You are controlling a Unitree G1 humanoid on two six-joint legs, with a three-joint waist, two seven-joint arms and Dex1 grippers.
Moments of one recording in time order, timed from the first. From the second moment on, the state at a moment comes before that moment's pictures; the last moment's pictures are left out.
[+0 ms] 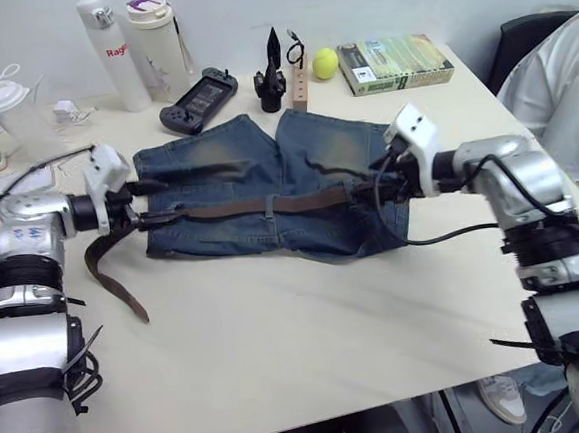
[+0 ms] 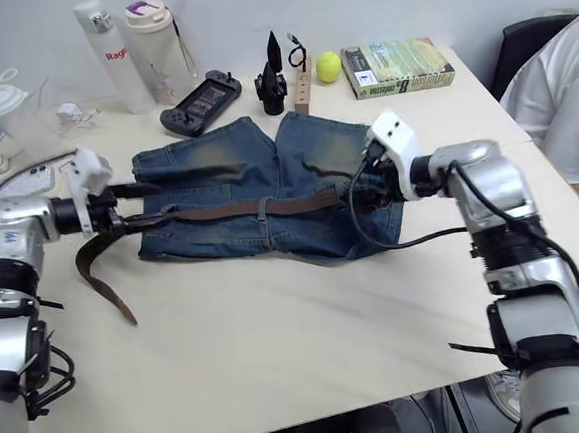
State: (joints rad) left arm -1.05 0.78 -0.06 1.17 -0.15 0.01 -1.21; right arm -0.99 -0.59 0.18 0.43 0.16 0.72 0.98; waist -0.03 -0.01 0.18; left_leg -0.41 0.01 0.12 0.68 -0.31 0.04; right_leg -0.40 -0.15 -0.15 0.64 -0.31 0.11
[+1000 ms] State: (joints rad) left arm -1.09 0.71 -0.05 1.31 0.06 -0.11 -1.09; right arm -1.06 -0.49 0.23 0.71 0.04 0.50 1.08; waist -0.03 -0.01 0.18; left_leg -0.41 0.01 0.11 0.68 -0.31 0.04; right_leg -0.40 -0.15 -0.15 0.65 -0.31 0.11
